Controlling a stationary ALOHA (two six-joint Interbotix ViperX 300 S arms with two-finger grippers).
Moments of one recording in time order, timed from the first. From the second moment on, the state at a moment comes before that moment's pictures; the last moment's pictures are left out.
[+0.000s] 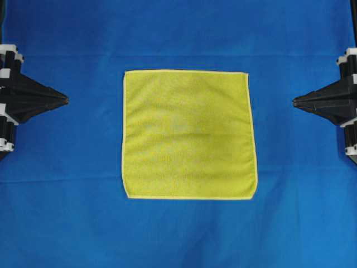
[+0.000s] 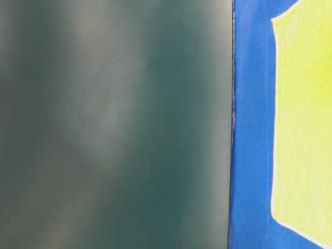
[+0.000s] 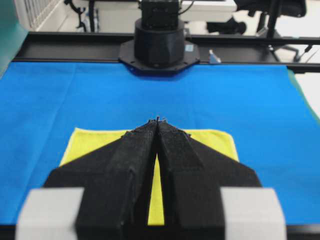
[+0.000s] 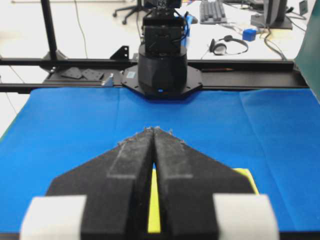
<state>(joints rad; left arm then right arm) 0.00 -0.97 1.18 0.00 -0.29 0.00 0.00 -0.97 1.18 0.00 -0.29 0.00</state>
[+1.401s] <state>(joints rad) 0.39 0.07 1.01 -0.03 -0.53 -0.01 -0.46 -0.05 0.98 -0.02 -0.13 0.01</state>
